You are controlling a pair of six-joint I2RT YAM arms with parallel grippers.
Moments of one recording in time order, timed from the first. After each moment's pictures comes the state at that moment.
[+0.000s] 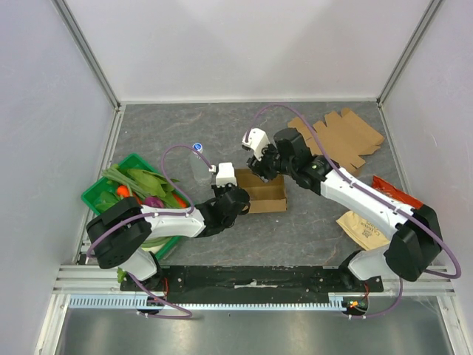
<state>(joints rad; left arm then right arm) -1.02 1.54 0.67 0.29 -0.89 -0.63 0.68 1.40 1.15 -0.30 -0.18 -0.34</state>
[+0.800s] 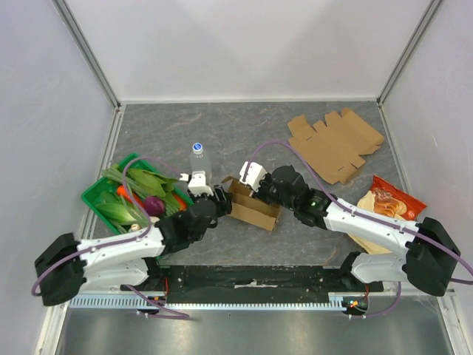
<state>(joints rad) -1.04 1.11 0.47 0.19 -0.73 -0.69 0.88 1.25 0.79 0.03 0.02 -0.37</state>
